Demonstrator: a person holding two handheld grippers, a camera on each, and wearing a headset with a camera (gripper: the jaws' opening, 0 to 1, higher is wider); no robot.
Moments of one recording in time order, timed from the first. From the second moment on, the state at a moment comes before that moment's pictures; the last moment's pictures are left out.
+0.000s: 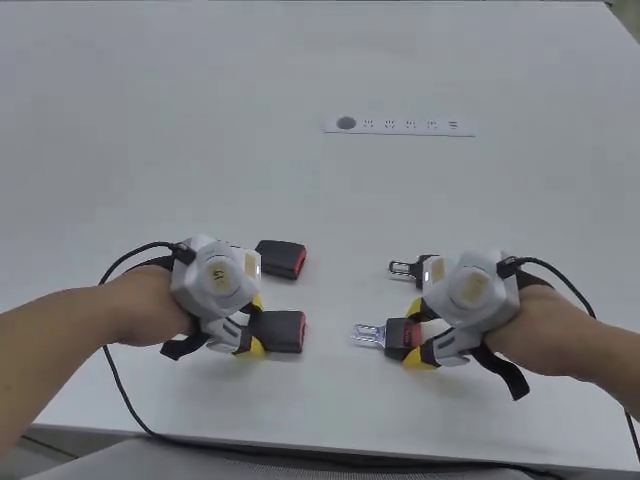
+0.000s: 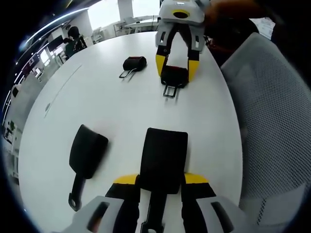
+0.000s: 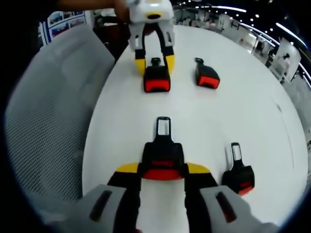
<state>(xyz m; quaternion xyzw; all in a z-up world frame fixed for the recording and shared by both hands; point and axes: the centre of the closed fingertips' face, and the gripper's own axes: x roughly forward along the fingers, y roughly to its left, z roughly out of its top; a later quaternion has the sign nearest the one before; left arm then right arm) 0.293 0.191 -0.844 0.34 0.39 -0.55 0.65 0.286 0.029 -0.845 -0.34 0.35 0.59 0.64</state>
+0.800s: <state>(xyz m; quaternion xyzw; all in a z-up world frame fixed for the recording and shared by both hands) 0.293 0.191 -0.845 0.36 0.40 -0.55 0.64 0.285 0.089 -0.845 -0.34 0.33 0.61 0.63</state>
